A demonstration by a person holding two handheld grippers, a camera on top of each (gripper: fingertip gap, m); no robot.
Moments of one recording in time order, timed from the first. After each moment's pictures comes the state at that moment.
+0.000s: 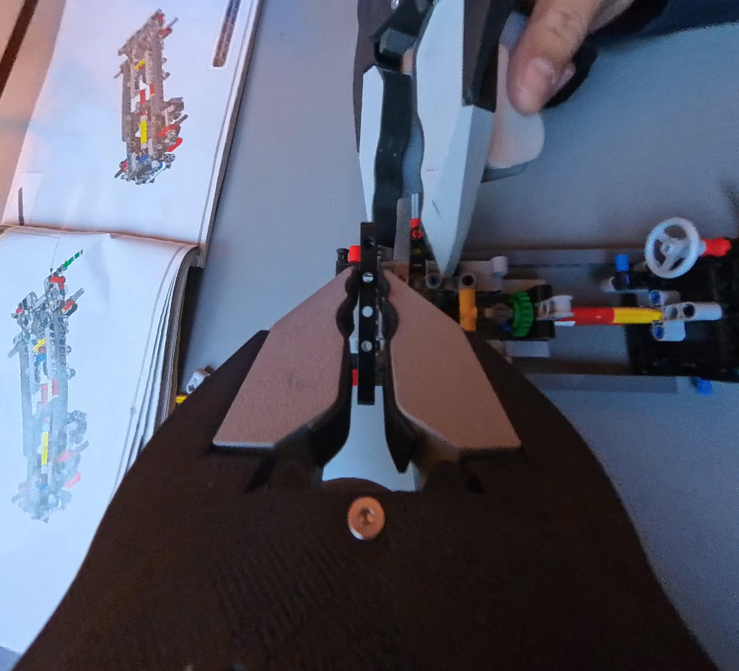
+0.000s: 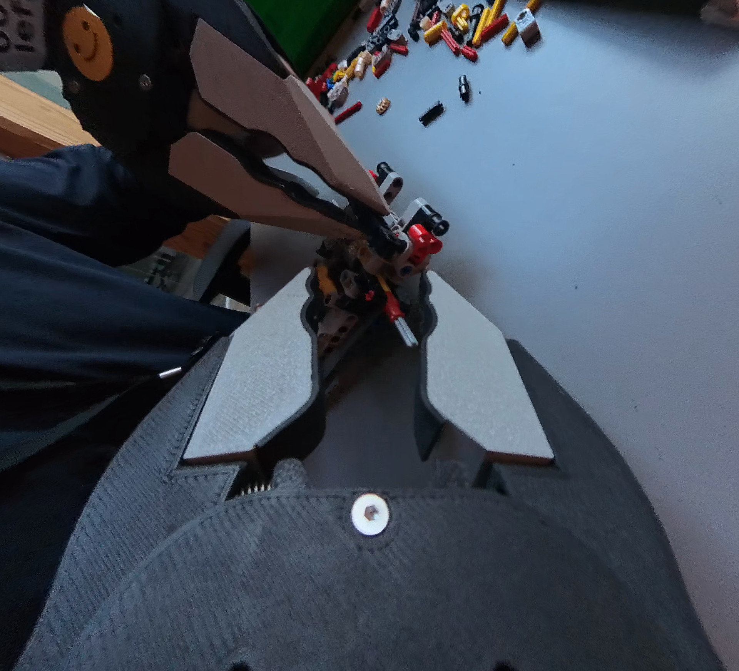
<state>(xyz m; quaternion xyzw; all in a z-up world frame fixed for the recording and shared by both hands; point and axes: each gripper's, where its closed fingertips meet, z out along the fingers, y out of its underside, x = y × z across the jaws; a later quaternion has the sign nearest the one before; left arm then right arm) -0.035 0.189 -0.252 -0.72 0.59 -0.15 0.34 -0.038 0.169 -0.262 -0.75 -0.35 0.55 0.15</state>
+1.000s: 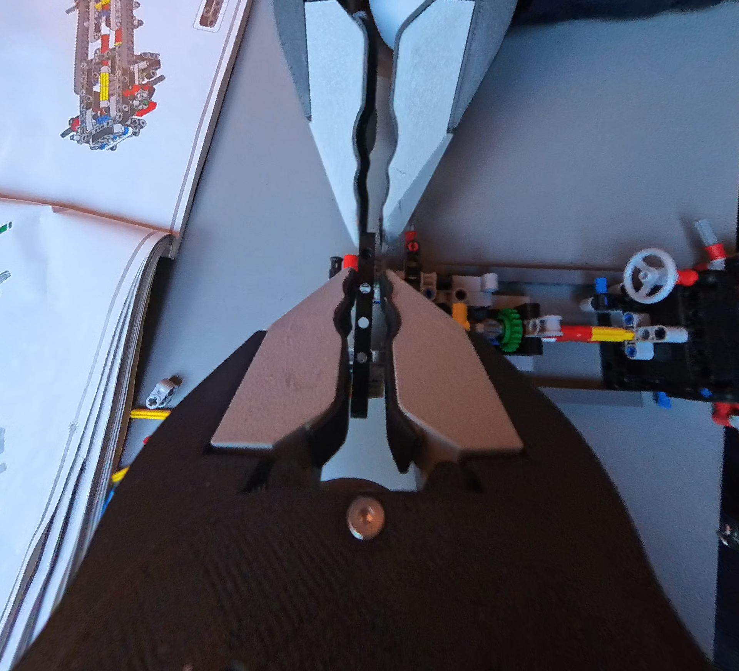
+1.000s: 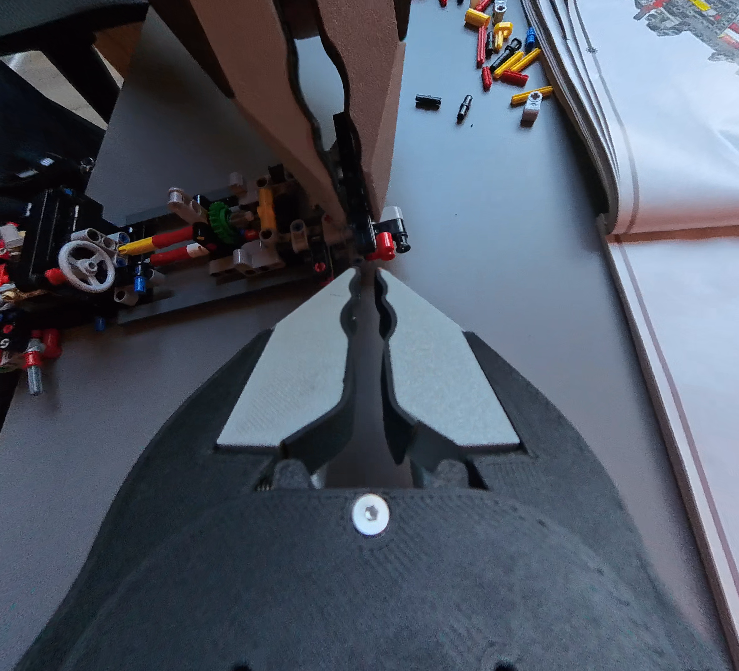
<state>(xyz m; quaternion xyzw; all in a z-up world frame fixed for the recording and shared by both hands) -0.028 0.199 -0.263 -0.75 0.55 -0.21 0.29 -0.021 0.201 -0.278 -0.63 -0.64 0.37 0.25</state>
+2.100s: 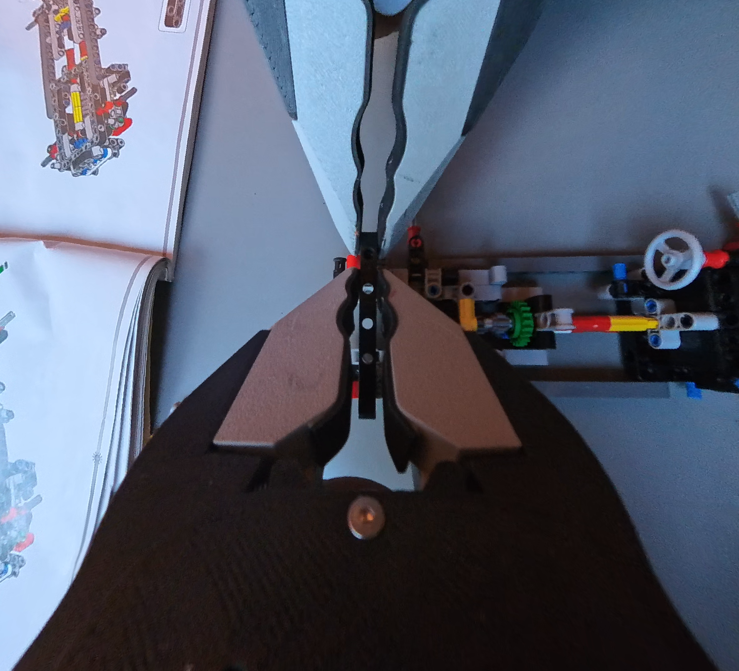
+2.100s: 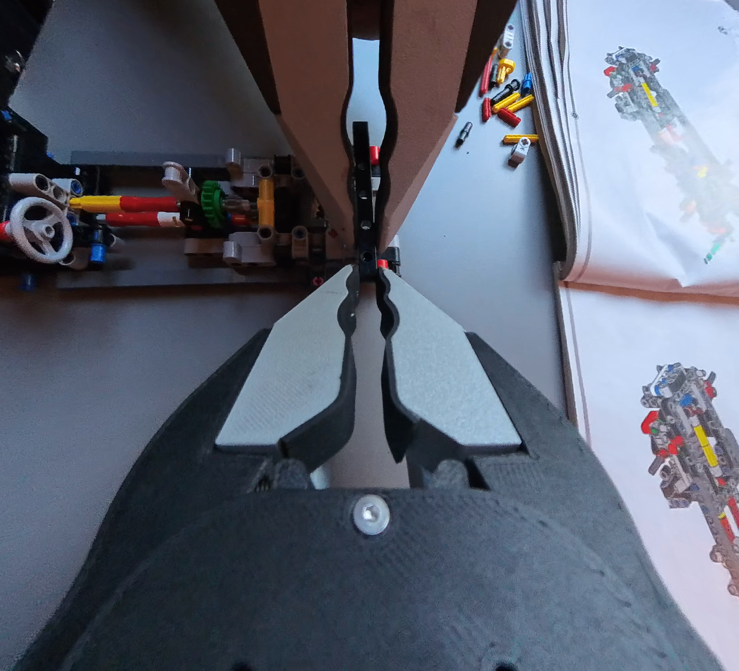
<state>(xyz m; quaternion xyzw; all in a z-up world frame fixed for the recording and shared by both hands) -0.023 0.199 -0.268 -0.74 0.60 -0.18 0.27 -0.023 0.201 -0.271 -0.57 -0.71 0.27 0.30</state>
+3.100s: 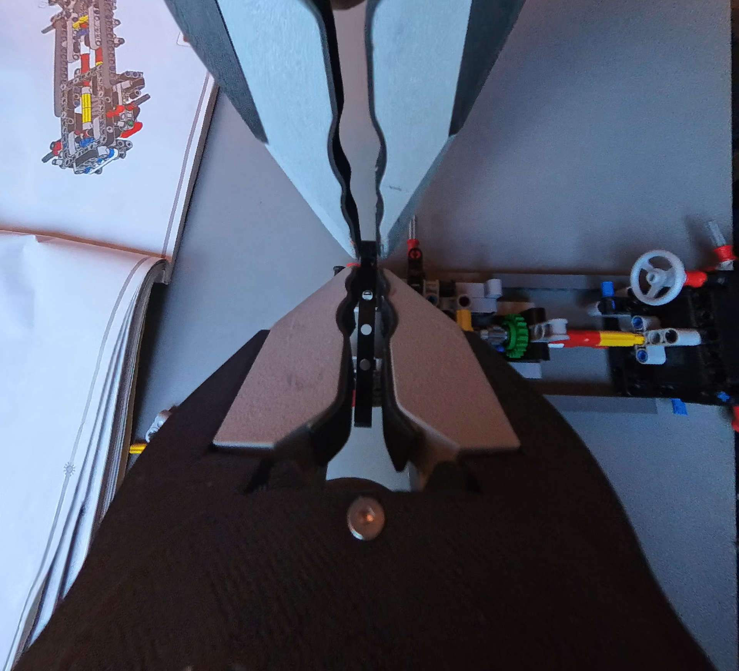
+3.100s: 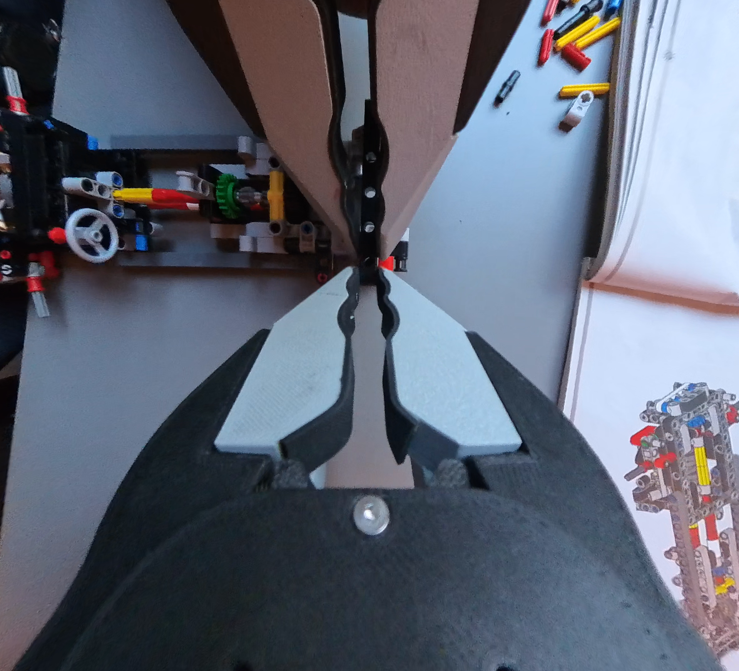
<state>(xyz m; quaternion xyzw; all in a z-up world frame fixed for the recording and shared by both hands) -0.019 0.203 -0.265 -0.74 0.57 -0.22 0.29 -0.020 0.203 -0.267 -0.59 -0.76 0.24 0.14</state>
